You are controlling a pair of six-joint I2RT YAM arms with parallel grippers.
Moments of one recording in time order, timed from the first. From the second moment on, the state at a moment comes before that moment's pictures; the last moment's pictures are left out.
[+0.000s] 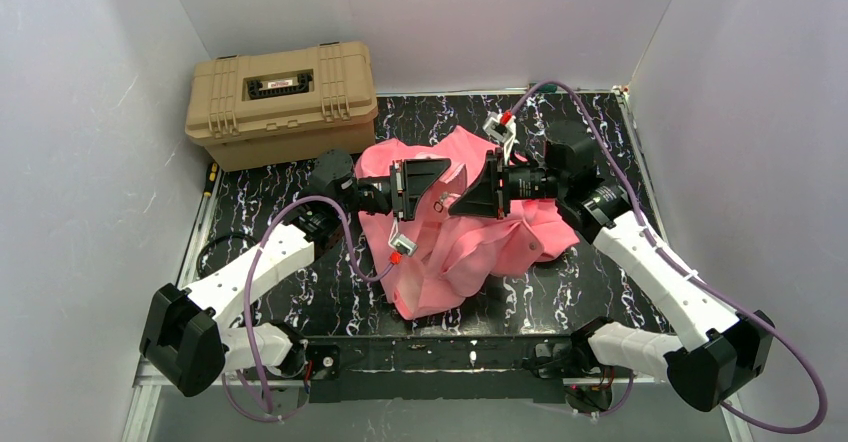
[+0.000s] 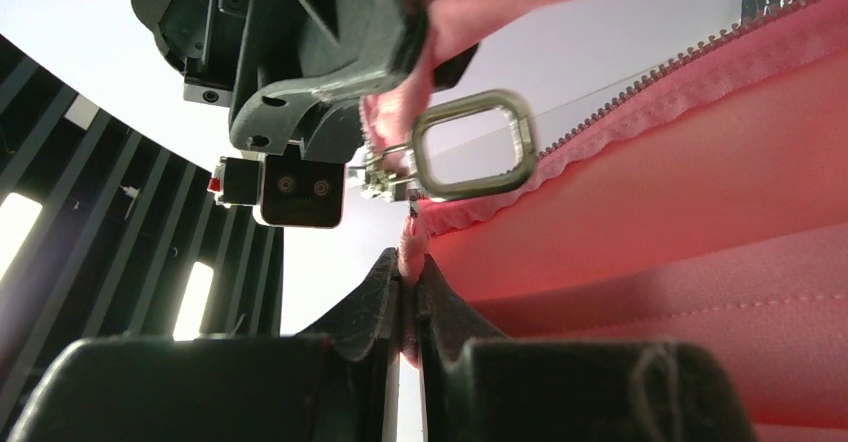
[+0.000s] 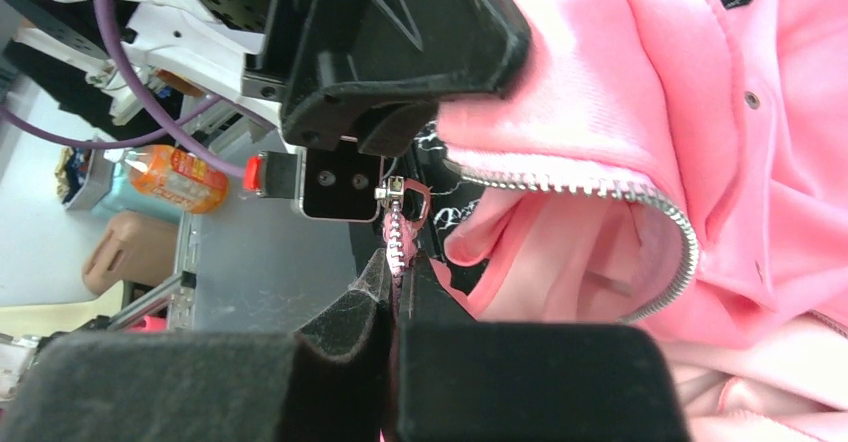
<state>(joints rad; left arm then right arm) -0.63 1.21 0.87 0.35 0.87 2.08 0.56 1.12 1.10 -0.28 -0.93 0.34</state>
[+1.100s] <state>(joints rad) -0.63 1.21 0.87 0.33 0.87 2.08 0.55 1.13 0.98 -0.01 -1.00 0.60</state>
